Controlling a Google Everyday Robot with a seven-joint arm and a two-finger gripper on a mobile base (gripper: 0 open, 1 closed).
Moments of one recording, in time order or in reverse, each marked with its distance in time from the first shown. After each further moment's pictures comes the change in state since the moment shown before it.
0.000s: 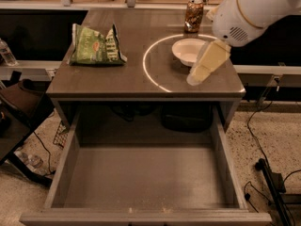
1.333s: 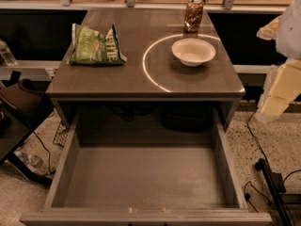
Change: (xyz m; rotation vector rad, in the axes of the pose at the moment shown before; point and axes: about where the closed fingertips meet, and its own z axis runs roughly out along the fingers) arm 0.085 0.068 -0.100 -0.112 0.306 -0.038
